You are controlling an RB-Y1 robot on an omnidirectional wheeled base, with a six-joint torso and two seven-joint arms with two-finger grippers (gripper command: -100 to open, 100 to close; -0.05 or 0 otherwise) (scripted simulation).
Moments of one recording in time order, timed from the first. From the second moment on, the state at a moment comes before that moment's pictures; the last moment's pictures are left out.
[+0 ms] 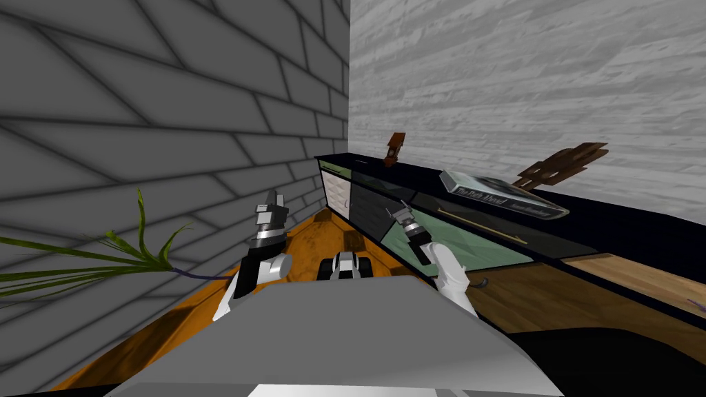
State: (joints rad) left arm 0.49 0.05 0.03 -2.27 0.09 -0.38 -0.12; right arm 0.37 -0.36 -0.21 -2.06 1.20 -0.36 0.61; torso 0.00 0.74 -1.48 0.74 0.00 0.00
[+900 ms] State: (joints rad) left arm 0.49 0.05 0.03 -2.27 0.09 -0.38 -0.12; right arm 0.35 -0.44 -0.27 -2.01 1.43 -0.30 0.72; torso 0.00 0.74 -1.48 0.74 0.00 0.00
